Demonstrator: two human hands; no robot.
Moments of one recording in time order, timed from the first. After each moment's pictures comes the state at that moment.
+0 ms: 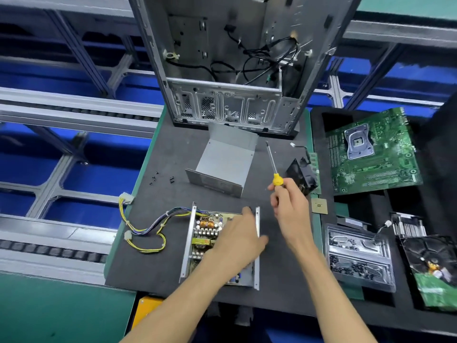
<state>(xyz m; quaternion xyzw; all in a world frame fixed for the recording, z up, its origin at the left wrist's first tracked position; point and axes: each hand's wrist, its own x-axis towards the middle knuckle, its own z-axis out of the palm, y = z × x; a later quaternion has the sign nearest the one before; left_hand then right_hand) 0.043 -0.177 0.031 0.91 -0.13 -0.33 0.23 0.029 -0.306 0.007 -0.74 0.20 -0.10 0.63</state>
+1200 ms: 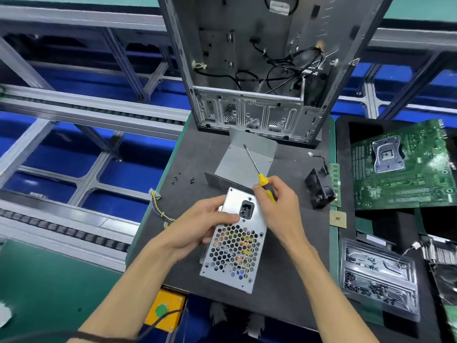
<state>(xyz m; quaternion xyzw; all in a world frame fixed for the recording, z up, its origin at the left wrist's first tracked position) 0.069 -0.088 0.081 0.66 -0.03 -0.42 0.63 0.055 -0.276 0.024 -0.77 0.12 -0.07 0.62</state>
